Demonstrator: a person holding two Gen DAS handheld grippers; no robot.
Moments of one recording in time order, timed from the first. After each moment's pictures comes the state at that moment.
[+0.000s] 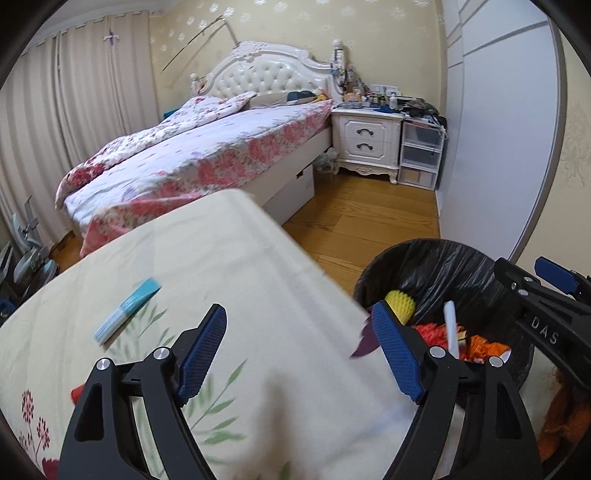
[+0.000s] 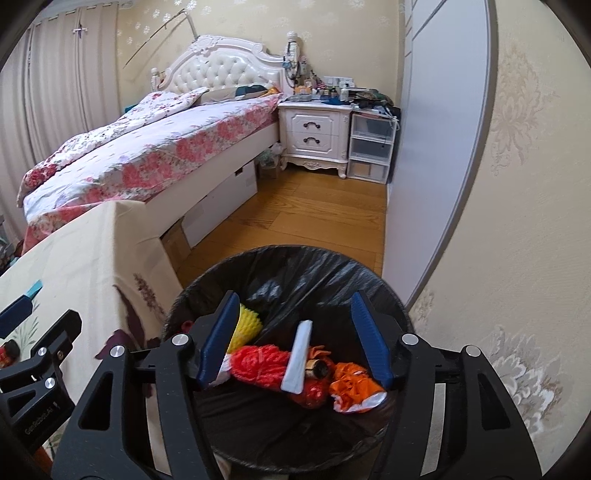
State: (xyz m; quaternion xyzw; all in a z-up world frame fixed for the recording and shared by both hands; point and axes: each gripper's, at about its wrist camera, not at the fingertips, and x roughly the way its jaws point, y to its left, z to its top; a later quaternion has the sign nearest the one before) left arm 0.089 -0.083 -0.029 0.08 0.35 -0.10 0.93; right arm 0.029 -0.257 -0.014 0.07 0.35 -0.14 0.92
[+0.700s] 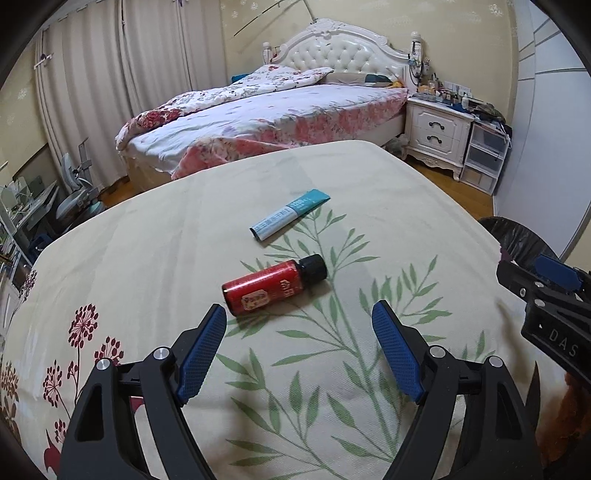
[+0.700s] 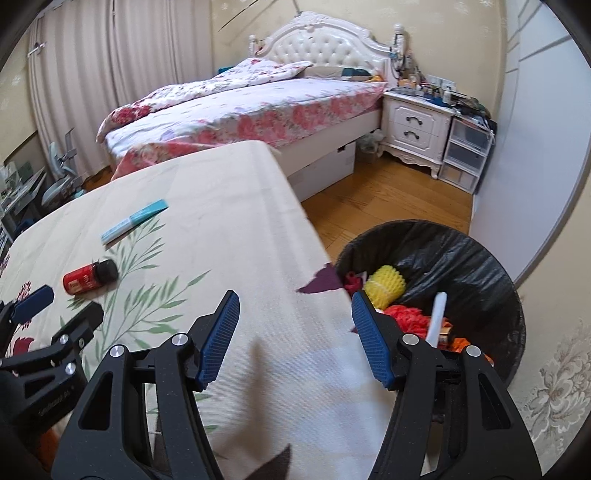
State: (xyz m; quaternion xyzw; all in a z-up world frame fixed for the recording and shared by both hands) left arm 0.053 0.045 -0.040 0.04 0.39 0.01 0.92; right arm 0.019 -0.119 -0.017 0.01 0.39 0.02 0.92
